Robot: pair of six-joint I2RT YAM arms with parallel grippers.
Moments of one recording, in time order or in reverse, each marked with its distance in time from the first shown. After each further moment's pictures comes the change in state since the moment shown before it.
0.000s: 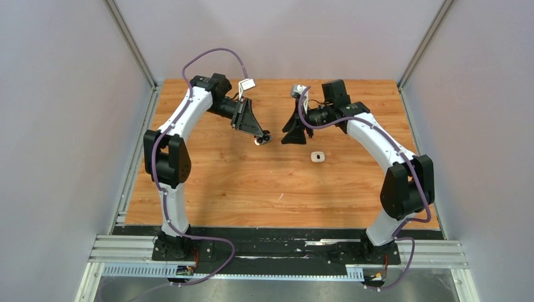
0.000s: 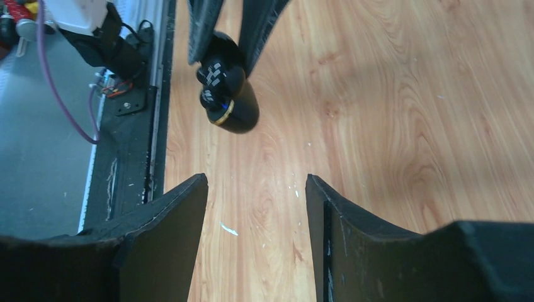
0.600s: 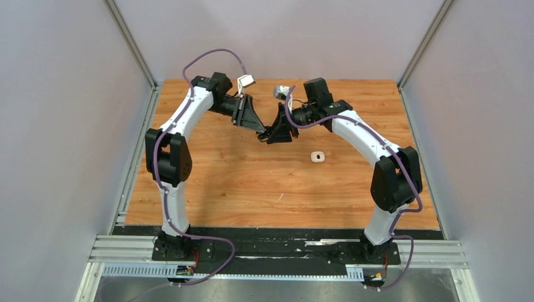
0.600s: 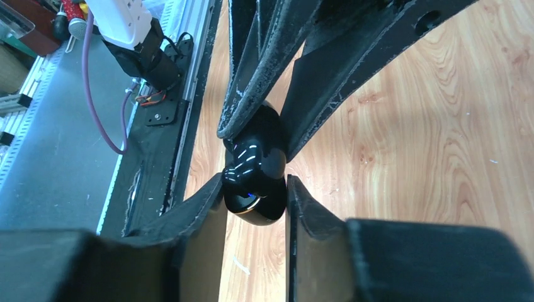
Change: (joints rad) left arm 0.000 0.040 0.026 0.014 0.104 -0.049; right arm 0.098 0.118 0.107 0.058 -0.095 0.048
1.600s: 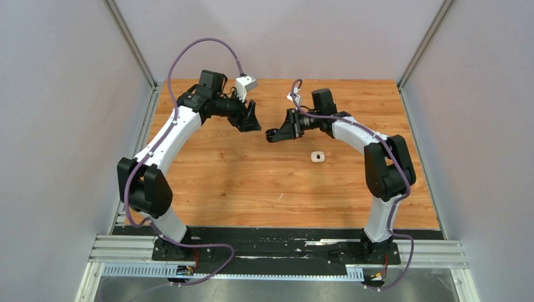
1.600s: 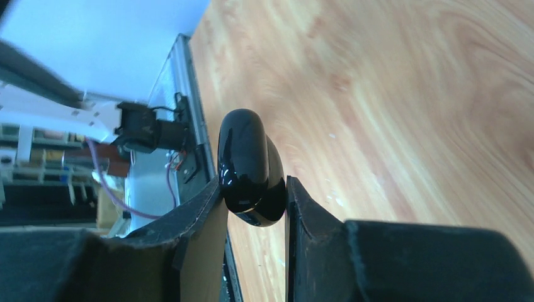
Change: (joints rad) left arm -0.058 -0.364 -0.325 0.621 -0.725 -0.283; right arm -0.079 0.092 -0.168 0.349 0.099 0.667
